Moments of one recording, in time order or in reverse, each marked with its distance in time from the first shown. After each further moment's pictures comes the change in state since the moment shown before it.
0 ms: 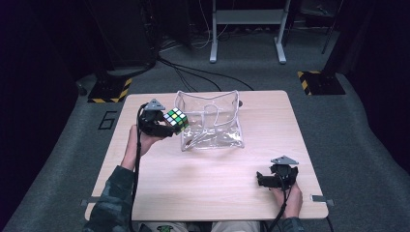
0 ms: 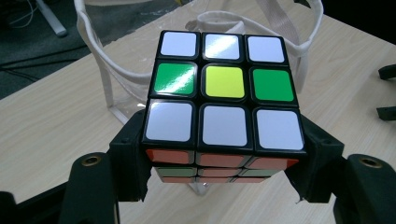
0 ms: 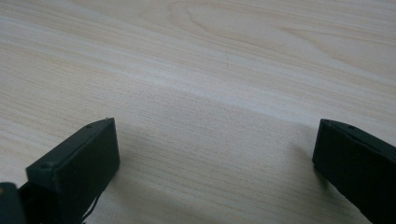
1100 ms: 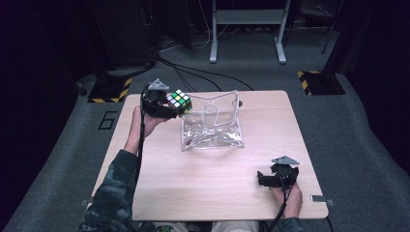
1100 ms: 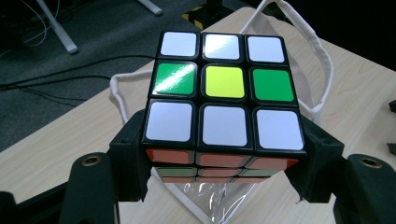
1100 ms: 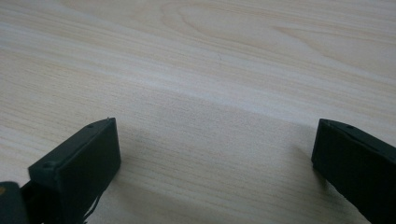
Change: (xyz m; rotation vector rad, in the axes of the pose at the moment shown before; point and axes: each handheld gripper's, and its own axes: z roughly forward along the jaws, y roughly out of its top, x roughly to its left) left arm 0.014 0.052 0.005 -0.033 0.024 0.014; right arm 0.000 0.000 -0.001 0.003 -0.016 0.021
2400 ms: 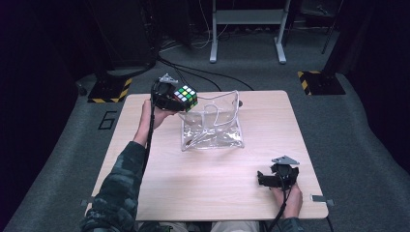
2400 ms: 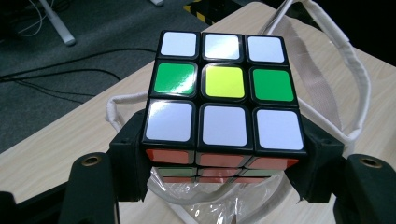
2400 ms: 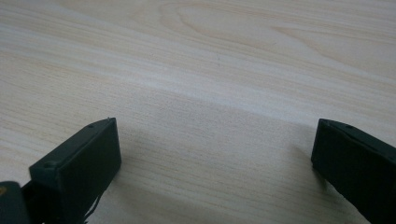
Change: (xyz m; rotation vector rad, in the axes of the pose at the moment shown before) left arm 0.013 0.013 0.040 0.046 0.000 -0.023; right arm 0.000 0.000 0.000 -0.003 -0.006 0.002
